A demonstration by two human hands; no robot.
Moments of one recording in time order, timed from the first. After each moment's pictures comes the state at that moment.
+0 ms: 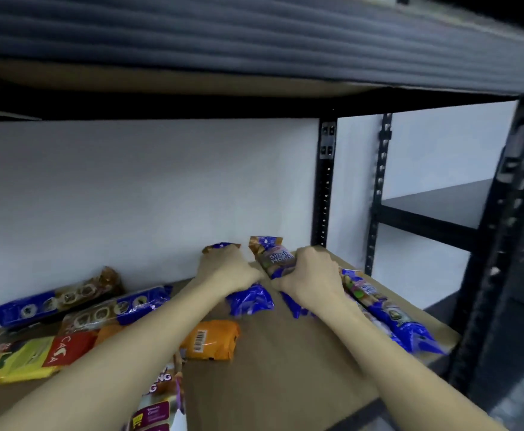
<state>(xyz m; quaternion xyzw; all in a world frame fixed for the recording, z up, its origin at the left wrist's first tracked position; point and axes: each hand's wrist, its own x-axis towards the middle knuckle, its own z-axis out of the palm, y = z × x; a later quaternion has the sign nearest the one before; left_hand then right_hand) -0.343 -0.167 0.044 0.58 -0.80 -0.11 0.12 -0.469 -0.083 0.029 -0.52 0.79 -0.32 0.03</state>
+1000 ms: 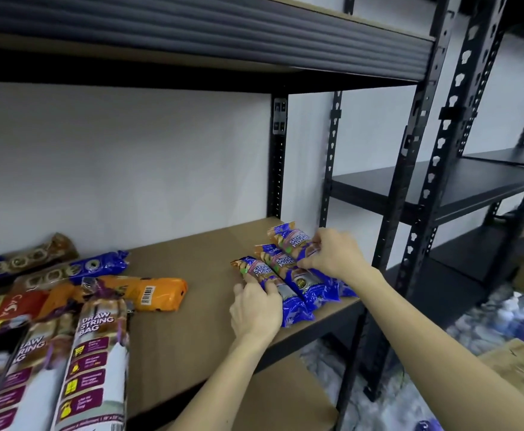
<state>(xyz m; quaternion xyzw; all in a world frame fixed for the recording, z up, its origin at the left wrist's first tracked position) -0.440 -0.013 -0.050 0.59 -0.70 -0.28 0.28 -0.596 0.006 0.015 -0.50 0.83 -0.24 0.03</state>
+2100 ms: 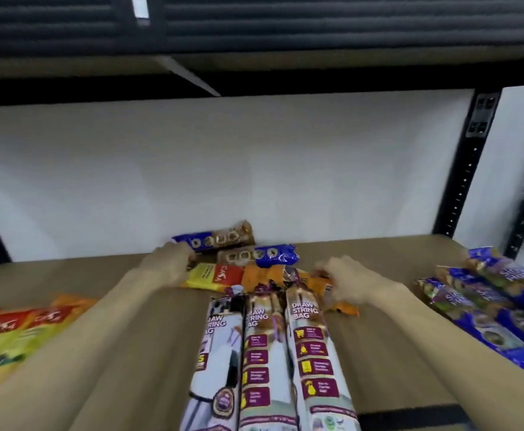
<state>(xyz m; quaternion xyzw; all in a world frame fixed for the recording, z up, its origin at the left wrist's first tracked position) -0.024 -0.157 0.022 0.67 -0.74 -0.02 0.02 -0.365 -0.125 -0.006 -0.79 0.60 -0.06 0.08</state>
